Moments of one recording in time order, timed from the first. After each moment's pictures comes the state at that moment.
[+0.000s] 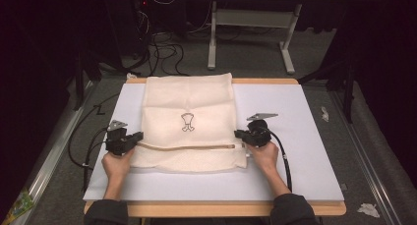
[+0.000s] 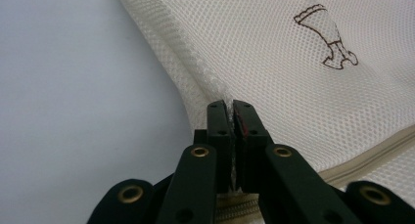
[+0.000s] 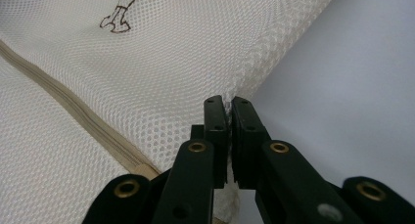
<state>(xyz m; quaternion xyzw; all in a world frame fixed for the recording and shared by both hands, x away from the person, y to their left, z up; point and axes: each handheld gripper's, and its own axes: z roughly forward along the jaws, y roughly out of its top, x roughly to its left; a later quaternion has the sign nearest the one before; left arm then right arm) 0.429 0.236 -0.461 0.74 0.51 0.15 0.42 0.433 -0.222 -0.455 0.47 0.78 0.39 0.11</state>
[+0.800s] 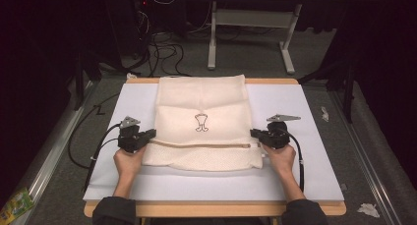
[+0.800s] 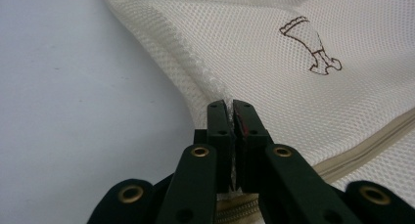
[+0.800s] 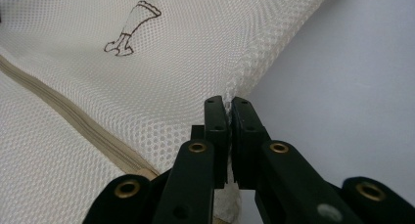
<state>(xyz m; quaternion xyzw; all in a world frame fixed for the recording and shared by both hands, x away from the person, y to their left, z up) 0.431 0.200 -0.450 0.75 0.47 0.14 0.44 0.415 -0.271 -0.444 0.49 0.76 0.42 0.13</state>
